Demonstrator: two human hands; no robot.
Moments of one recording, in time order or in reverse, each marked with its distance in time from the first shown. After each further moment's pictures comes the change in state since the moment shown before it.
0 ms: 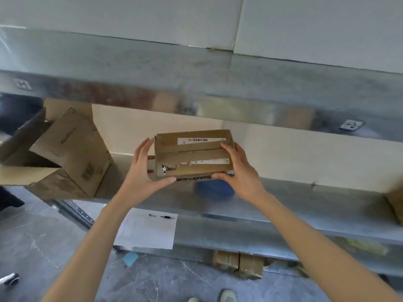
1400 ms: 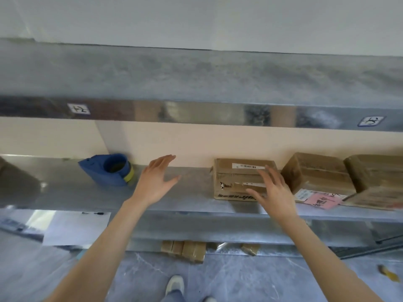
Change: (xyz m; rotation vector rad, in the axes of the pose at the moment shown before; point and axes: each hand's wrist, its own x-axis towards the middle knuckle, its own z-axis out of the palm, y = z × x) left_hand 0.019 0.211 0.334 0.422 -0.224 0.079; right_hand -0.204 0.357 -0.230 -0.379 0.064 0.322
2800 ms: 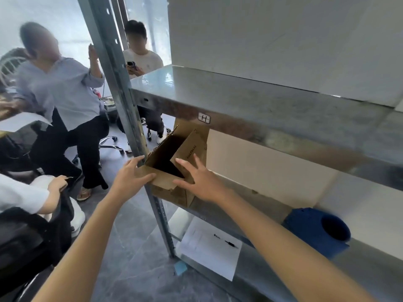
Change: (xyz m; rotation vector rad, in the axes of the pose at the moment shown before) left_hand -0.219 -0.527 -0.355 -0.252 0.413 -0.714; right_hand 0.055 -0.806 0.140 0.254 -0.530 -0.771
